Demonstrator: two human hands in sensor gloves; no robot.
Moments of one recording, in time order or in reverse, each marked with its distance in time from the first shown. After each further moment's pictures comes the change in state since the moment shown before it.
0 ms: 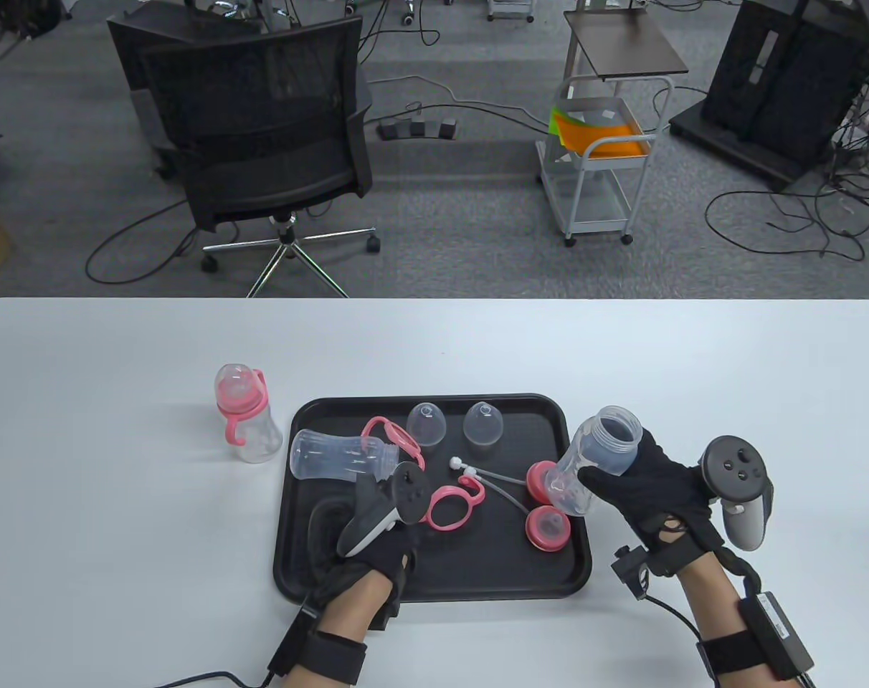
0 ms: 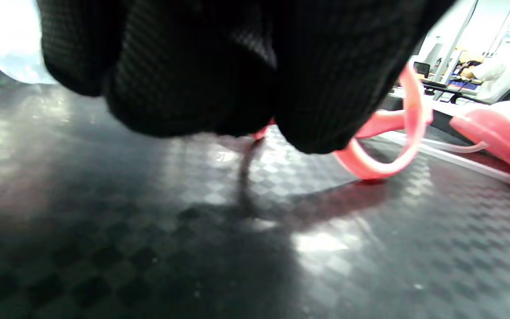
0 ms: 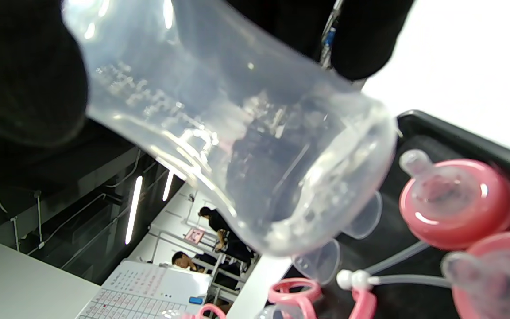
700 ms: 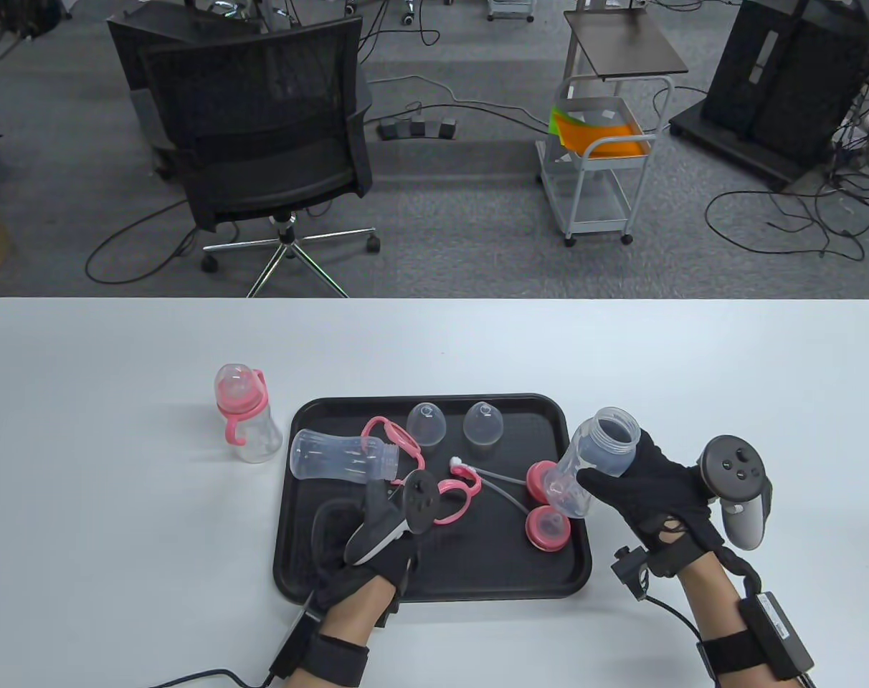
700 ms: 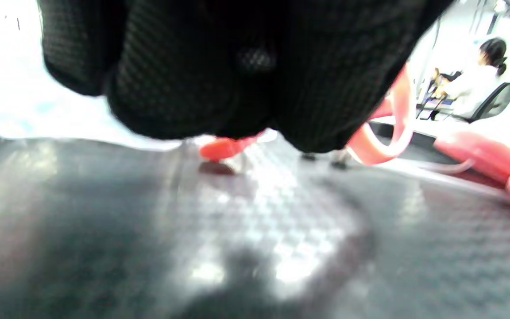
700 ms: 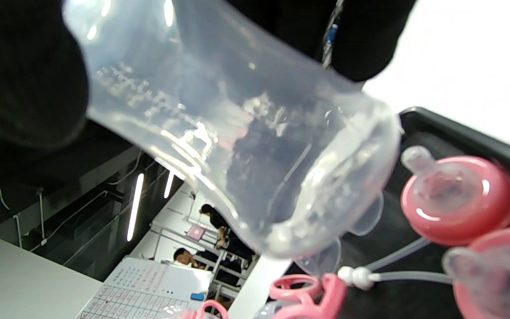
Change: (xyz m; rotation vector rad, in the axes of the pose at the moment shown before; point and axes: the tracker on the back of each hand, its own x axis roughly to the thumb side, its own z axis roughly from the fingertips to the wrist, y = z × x) left_hand 0.008 0.017 0.016 0.144 -0.057 -0.033; right_hand 0.000 0.001 -0.001 0.009 -0.006 -0.004
